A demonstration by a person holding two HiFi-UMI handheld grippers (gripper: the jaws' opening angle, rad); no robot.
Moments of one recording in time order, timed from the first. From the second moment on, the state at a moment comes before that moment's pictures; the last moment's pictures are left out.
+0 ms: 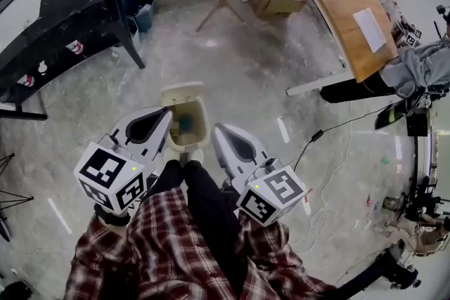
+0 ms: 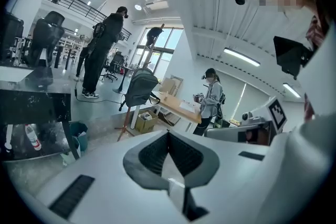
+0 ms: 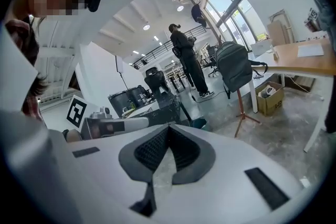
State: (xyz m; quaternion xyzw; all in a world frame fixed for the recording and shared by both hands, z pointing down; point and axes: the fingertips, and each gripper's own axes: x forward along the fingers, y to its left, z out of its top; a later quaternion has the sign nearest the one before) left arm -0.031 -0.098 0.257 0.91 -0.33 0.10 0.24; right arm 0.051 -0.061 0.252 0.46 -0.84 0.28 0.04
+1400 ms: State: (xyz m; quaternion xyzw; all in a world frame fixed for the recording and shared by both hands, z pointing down) left arm -0.004 -0.175 0.536 0.85 -0.36 0.16 0.34; right arm 0.078 -0.117 0.517 0.39 -0.83 0.39 0.13
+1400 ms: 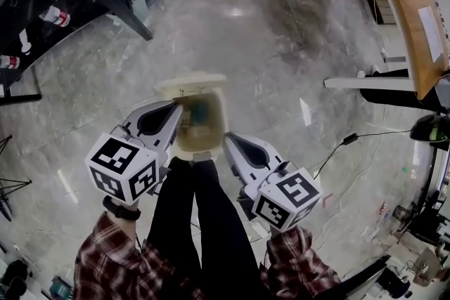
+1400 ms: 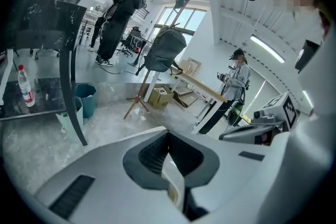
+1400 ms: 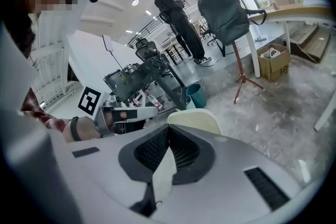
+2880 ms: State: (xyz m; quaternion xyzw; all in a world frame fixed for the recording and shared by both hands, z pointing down) left arm 0.008 -0.212 0.616 0.86 -0.09 0.38 0.34; right arm 0.062 -0.115 0.575 0.37 -0.80 0.44 0.14
